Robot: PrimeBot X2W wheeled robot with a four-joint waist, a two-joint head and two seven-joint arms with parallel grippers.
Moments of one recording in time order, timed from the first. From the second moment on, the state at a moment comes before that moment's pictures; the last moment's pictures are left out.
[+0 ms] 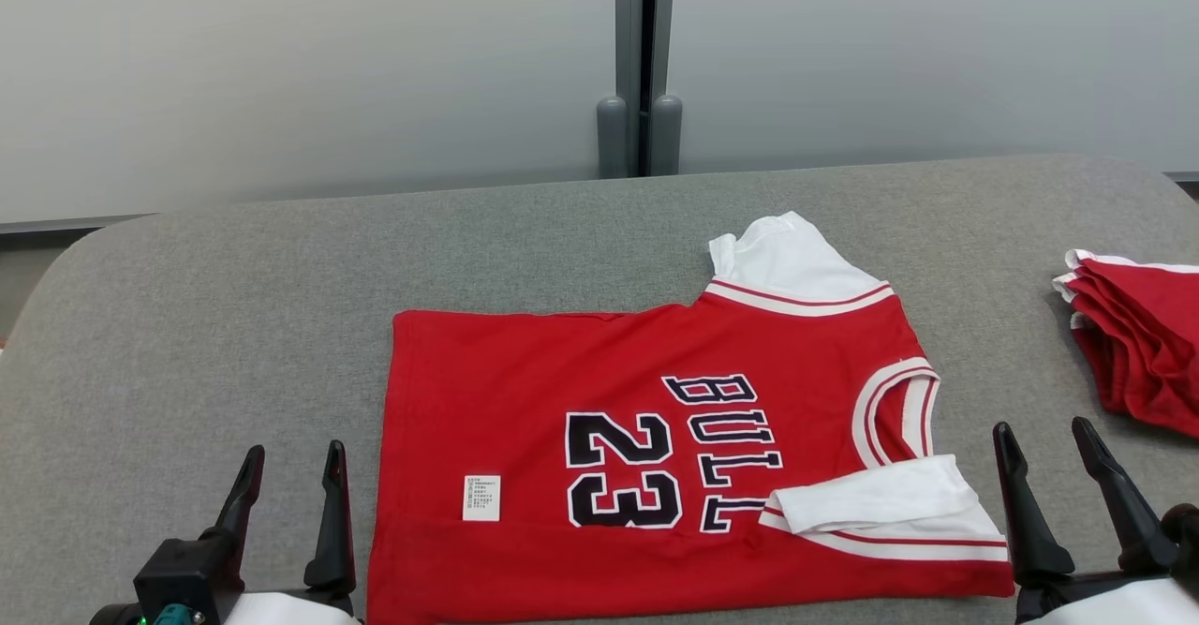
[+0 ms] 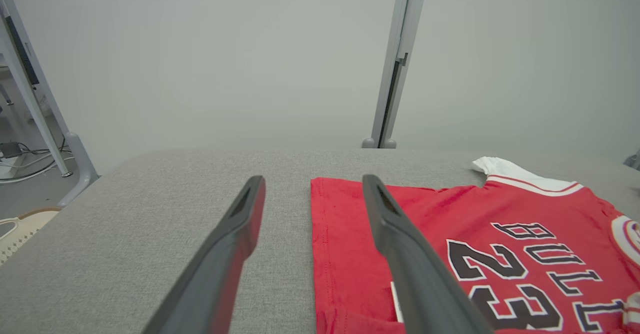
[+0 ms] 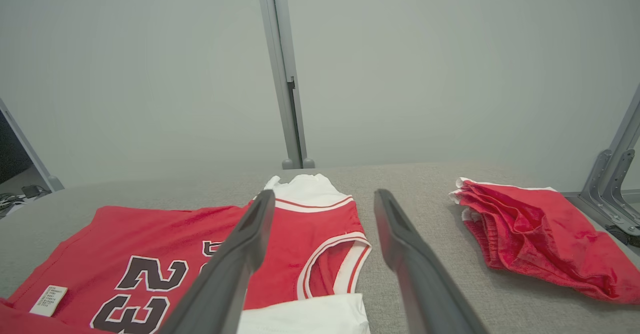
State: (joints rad) left arm 0.14 0.17 -0.13 -0.06 -0.30 0.15 -0.11; right arm 0.18 -0.12 -0.02 -0.18 0.24 0.13 0.03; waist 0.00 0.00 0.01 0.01
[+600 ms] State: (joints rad) left arm -0.17 0.14 -0.20 0.12 -0.33 0.07 -0.05; right arm 0.15 -0.12 -0.02 -0.21 0.24 0.13 0.06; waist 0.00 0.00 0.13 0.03
